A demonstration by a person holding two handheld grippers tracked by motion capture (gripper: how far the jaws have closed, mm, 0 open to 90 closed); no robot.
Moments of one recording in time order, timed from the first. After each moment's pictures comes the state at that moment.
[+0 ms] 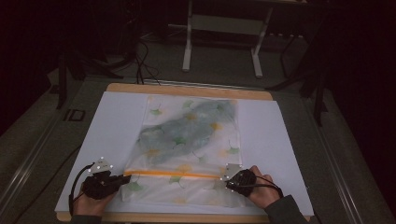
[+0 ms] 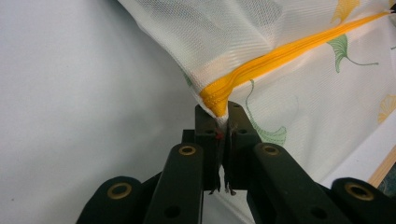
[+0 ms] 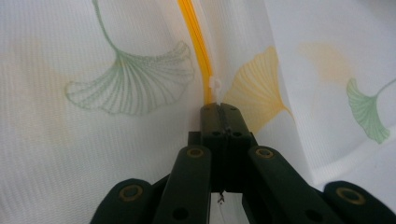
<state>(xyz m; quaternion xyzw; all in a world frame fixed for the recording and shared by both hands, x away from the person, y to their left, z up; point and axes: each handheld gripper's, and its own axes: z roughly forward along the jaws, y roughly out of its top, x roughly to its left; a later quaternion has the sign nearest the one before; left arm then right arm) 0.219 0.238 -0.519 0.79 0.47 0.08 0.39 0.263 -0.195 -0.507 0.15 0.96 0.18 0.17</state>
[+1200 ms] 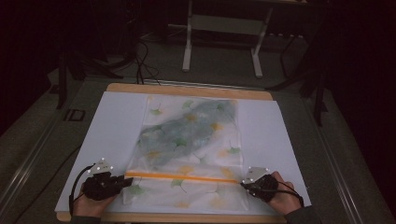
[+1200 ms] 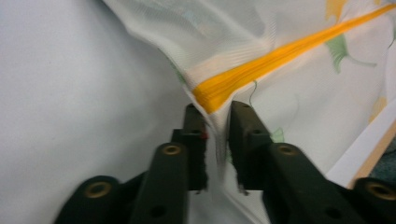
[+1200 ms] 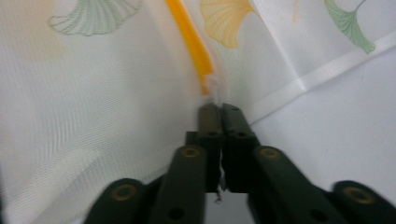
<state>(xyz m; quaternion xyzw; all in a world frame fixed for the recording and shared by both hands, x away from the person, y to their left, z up) 0.217 0.239 -0.521 0.79 0.46 0.07 0.40 0.253 -0.257 -0.508 0.20 0.94 0.21 0.16</state>
